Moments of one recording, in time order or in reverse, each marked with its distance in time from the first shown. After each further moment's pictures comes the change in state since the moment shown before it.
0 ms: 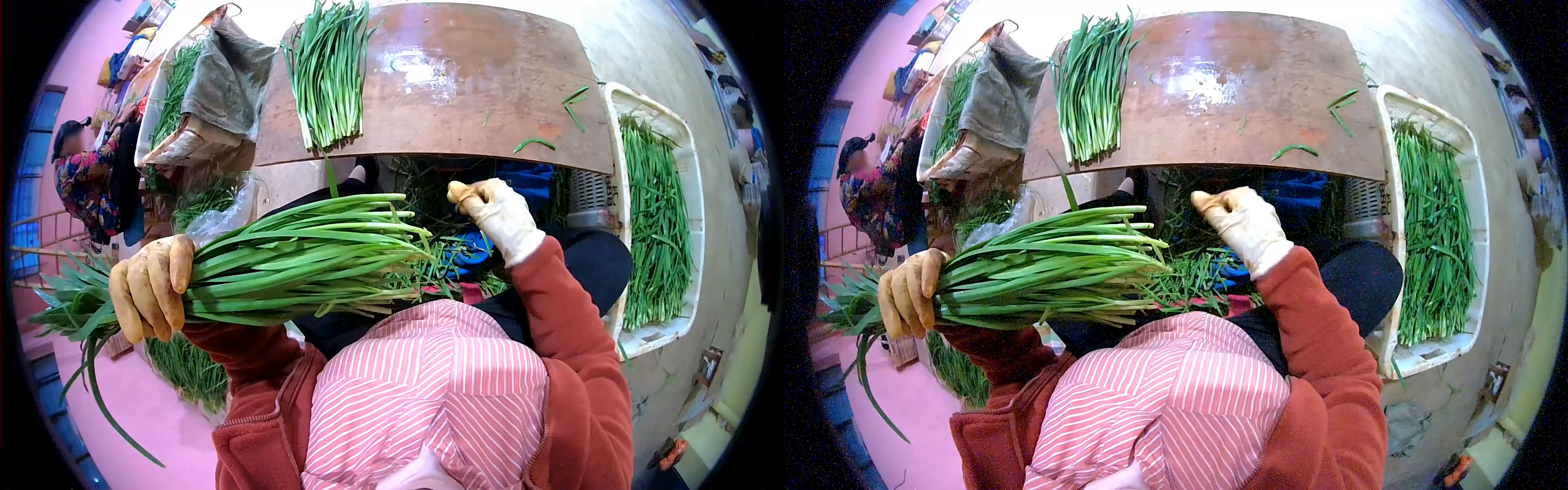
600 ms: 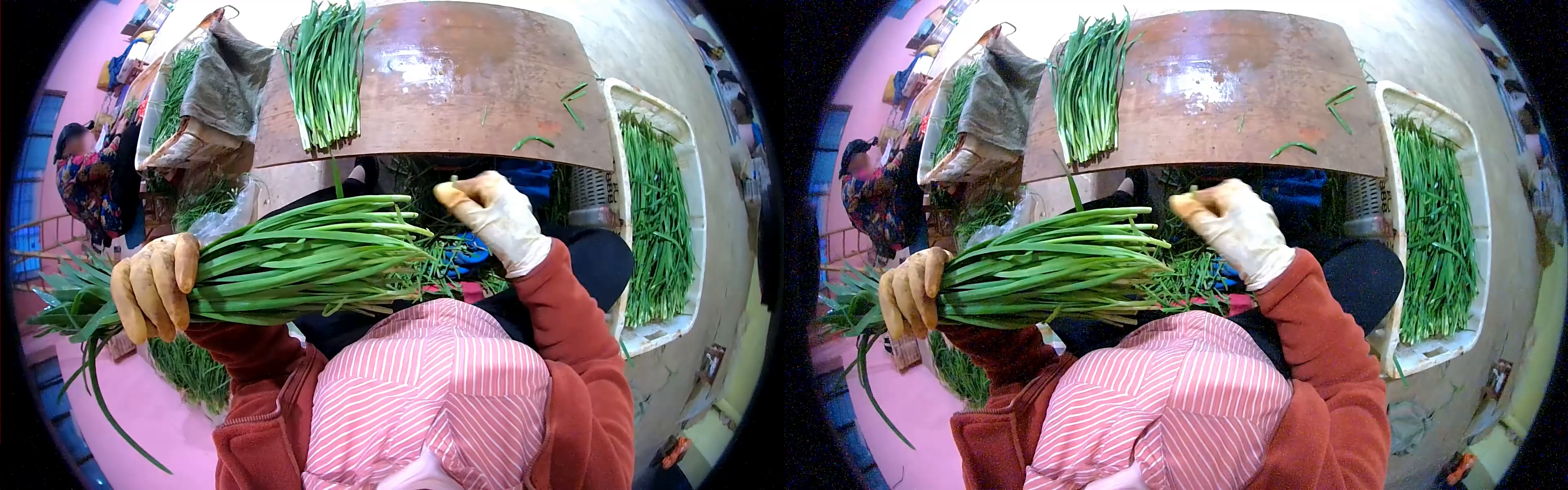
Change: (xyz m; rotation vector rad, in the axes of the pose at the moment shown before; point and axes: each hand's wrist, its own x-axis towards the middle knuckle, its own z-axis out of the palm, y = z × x) left_hand 0.007 -0.006 0.001 0.001 -0.003 -0.013; right_hand -0.024 -0.052 -0.019 -0.097 0.064 -0.238
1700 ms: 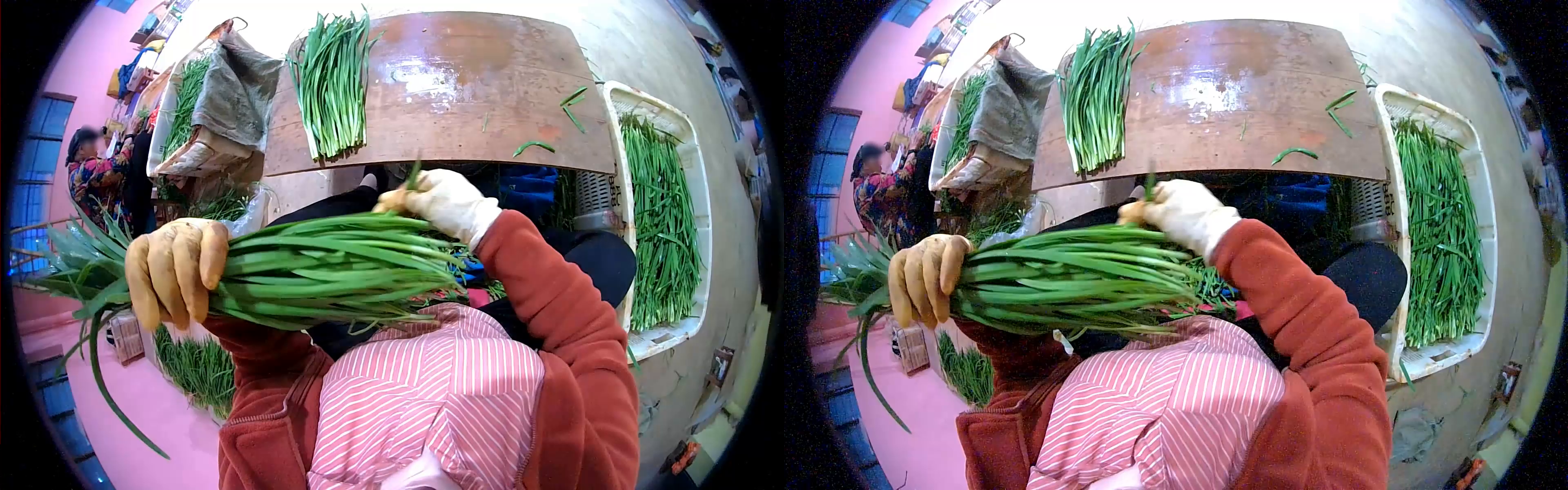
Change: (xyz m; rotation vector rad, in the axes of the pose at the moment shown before) left_hand 0.039 -0.023 -0.007 -0.144 -0.117 -0.048; right_hand 0.047 -0.004 0.051 0.682 -0.621 0.182
